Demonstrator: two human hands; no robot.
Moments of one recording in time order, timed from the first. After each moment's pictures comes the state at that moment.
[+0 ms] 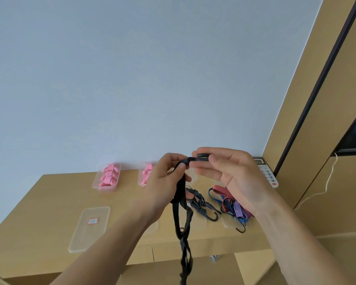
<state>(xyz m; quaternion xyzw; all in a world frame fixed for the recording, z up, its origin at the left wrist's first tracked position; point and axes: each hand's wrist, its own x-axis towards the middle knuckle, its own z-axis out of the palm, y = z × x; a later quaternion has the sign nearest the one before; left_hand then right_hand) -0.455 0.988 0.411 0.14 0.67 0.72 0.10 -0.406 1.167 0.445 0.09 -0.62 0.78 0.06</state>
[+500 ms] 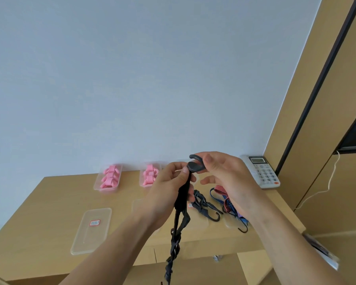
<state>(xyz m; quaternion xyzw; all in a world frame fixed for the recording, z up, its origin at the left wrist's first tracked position) -0.453 0.995 0.400 0.14 0.64 0.74 0.16 -0.408 1.154 0.437 0.02 -0.72 0.69 0.09</state>
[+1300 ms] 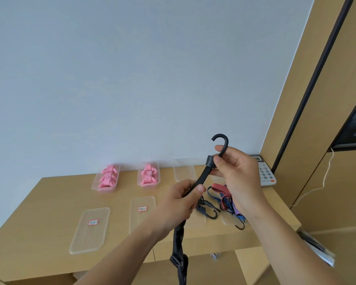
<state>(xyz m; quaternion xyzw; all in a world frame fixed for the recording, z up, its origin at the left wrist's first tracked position) -0.433 1.002 0.378 0.20 0.72 0.64 0.19 -0.412 1.162 0.421 -0.07 -0.65 0.71 0.26</state>
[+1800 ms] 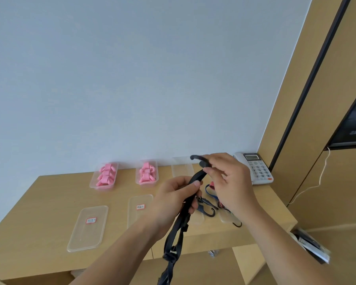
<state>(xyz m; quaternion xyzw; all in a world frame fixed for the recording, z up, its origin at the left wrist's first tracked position) -0.427 1.000 0.388 0.14 0.64 0.72 0.22 -0.408 1.168 0.400 0.08 -0.84 0.39 0.36</state>
